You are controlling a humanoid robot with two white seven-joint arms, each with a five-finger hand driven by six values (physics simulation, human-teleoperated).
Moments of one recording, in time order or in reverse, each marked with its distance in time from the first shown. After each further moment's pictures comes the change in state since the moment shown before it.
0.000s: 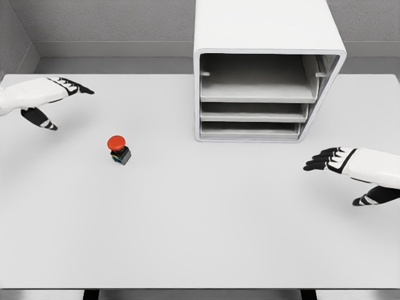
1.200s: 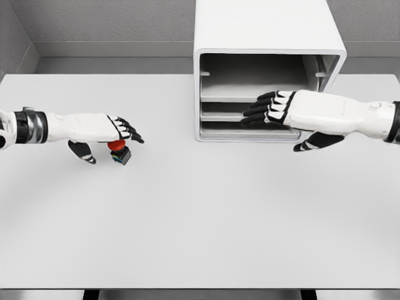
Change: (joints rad) left arm -0.012 -0.010 -0.149 -0.313 -0.007 0.000 -0.153; right arm -0.597 0.178 0.392 0.003 -0.003 0.026 0.000
